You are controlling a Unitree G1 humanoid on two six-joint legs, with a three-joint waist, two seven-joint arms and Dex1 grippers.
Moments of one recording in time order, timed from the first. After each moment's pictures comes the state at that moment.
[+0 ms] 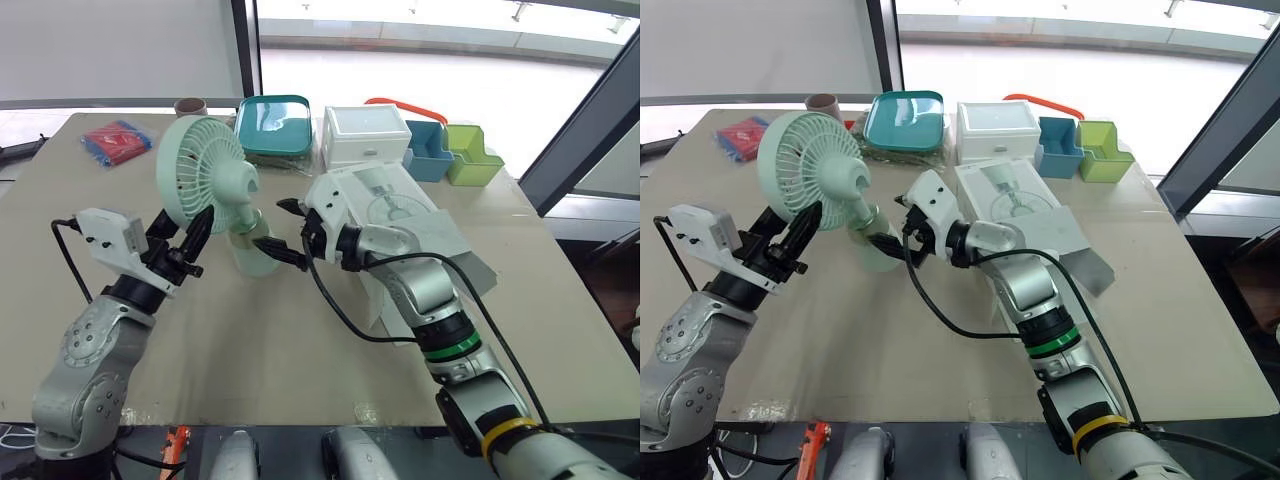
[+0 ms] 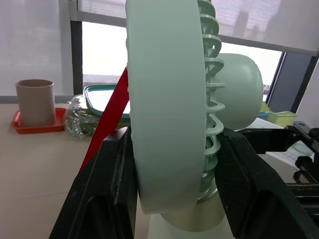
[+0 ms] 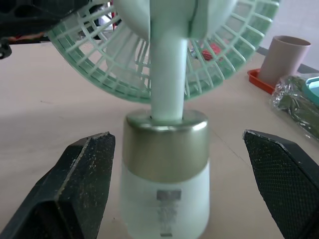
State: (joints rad) left arm -0.11 0.39 0.23 -0.60 -0.65 0.41 -0.20; right arm -0.81 -0.18 0.27 0.10 0.19 0.43 0.69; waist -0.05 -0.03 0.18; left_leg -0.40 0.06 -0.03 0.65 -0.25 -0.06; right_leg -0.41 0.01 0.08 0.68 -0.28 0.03
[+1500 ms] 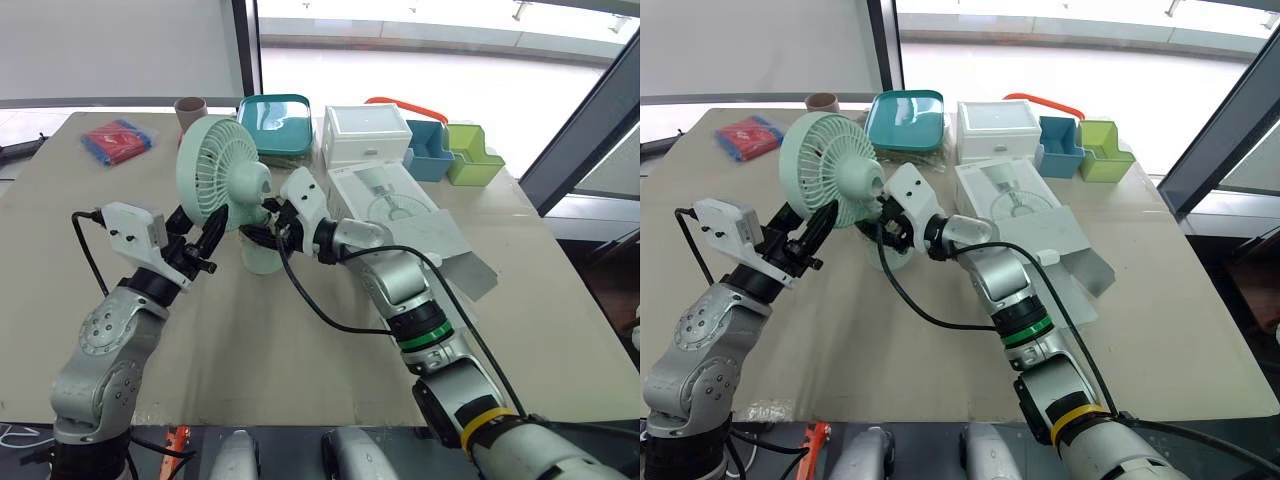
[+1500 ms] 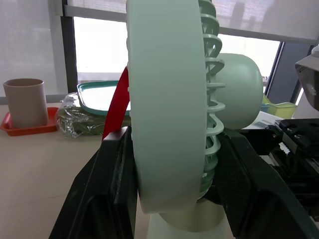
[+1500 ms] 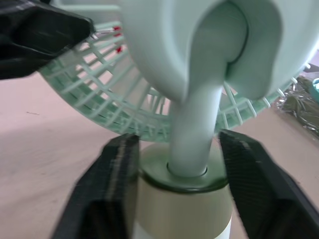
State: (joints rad) left arm -0.16 0.36 0.20 -0.55 -0.56 0.42 -0.23; right arm -0.86 -0.06 0.26 0.22 0.14 0.41 0.66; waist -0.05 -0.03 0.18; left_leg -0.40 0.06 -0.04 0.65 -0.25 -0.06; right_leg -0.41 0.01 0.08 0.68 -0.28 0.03
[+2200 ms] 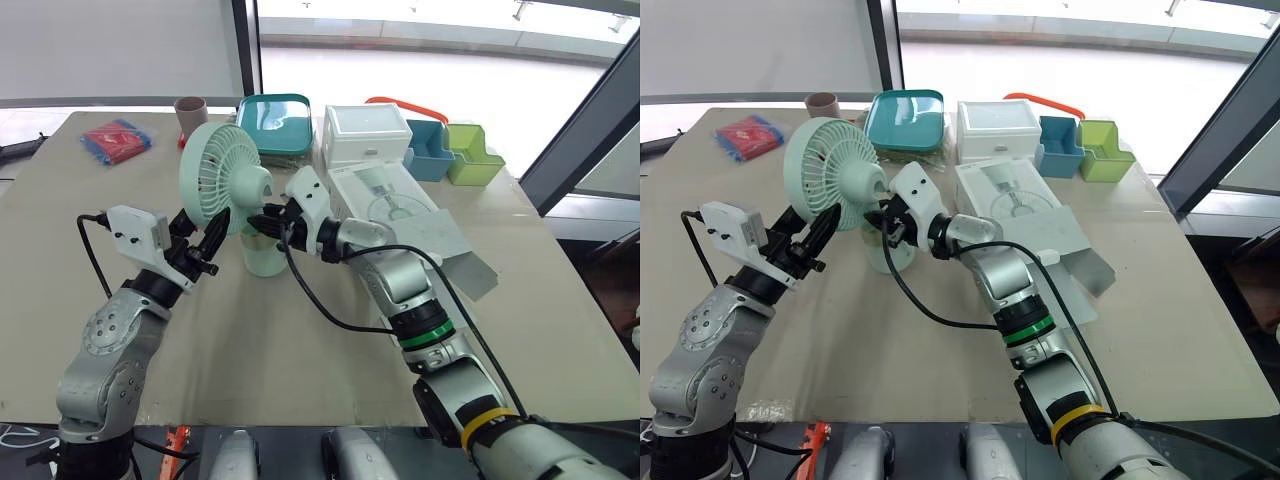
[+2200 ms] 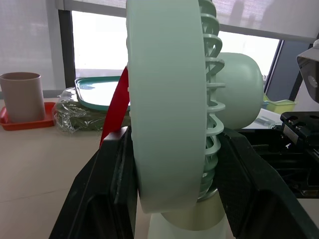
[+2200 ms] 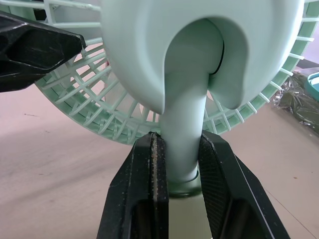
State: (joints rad) left arm -0.16 0.34 0.19 -0.54 -0.55 0.42 -0.25; right arm -0.86 -0.07 0.24 0.23 0.14 0.40 0.67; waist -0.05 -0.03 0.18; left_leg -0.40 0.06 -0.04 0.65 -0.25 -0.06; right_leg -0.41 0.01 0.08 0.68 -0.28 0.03
